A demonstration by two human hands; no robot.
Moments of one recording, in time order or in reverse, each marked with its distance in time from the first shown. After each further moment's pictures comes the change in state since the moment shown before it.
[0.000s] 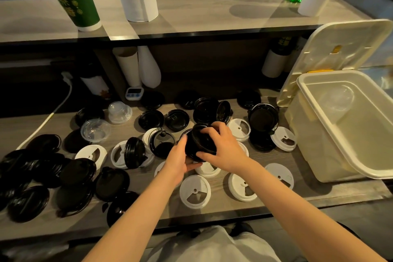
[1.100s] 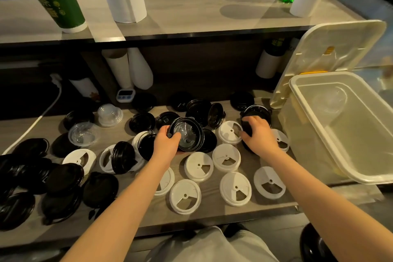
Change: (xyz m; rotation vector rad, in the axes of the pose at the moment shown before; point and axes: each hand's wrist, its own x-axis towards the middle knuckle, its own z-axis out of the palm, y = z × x) left_hand 0.030 0.024 0.010 0.338 0.194 0.288; right_hand 0.003 0.098 -0.058 -0.148 0.132 0.345
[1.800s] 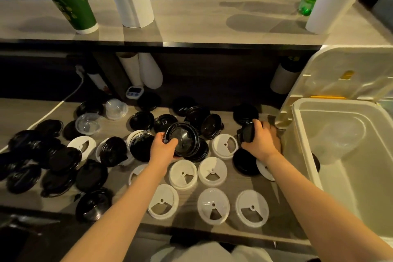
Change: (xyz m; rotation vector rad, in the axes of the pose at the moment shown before) left_hand -0.009 0.006 0.053 -0.114 0.238 -0.095; right_hand 0.071 0.060 -0.007 -0.149 -0.139 0.067
